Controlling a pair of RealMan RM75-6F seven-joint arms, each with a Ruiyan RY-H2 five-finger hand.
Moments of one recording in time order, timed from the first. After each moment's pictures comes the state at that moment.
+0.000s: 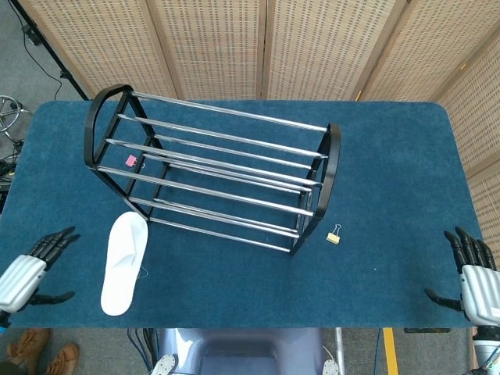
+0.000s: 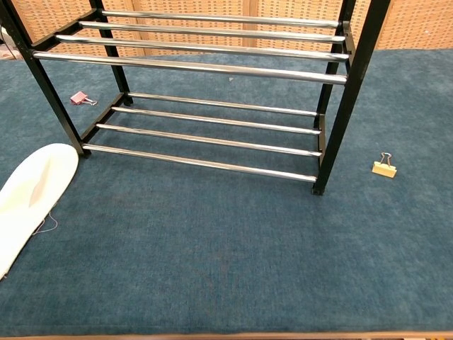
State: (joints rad) left arm -0.29 -1.14 0.29 -1.32 1.59 1.57 -0.50; right arm 0.03 -1.01 0.07 -1.82 -1.40 1.46 -0.07
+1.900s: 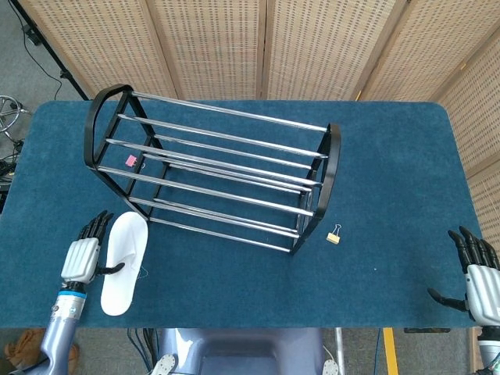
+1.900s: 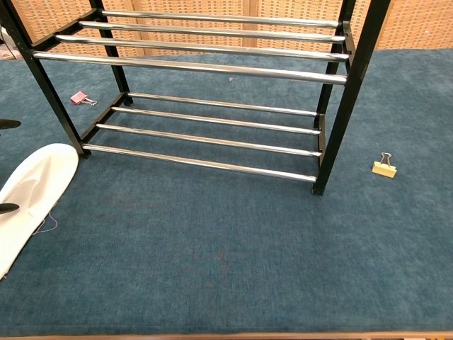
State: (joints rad) left arm -0.28 -1.59 -0.05 -1.27 1.31 1.27 -0.10; right arm 0.02 -0.99 0.07 -1.82 -1.40 1.45 -0.02
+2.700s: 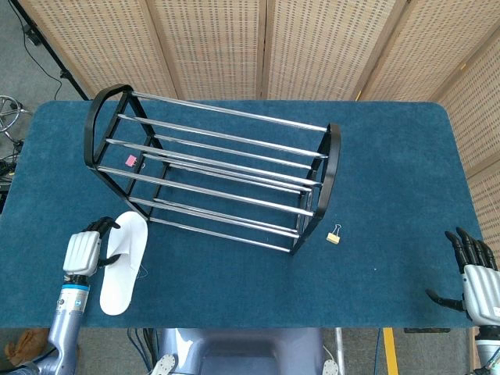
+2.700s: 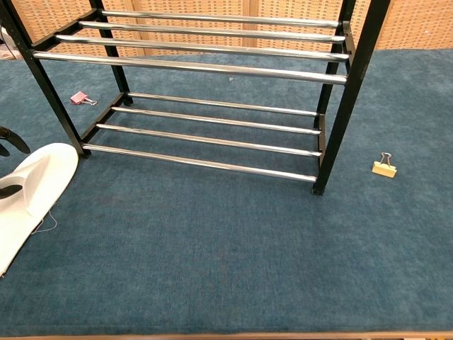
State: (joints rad) left arm -0.29 -1.67 -0.10 -1.13 1.34 1.30 -0.07; right arm 0.03 -1.00 0.07 -1.82 -1.39 1.44 -0.03
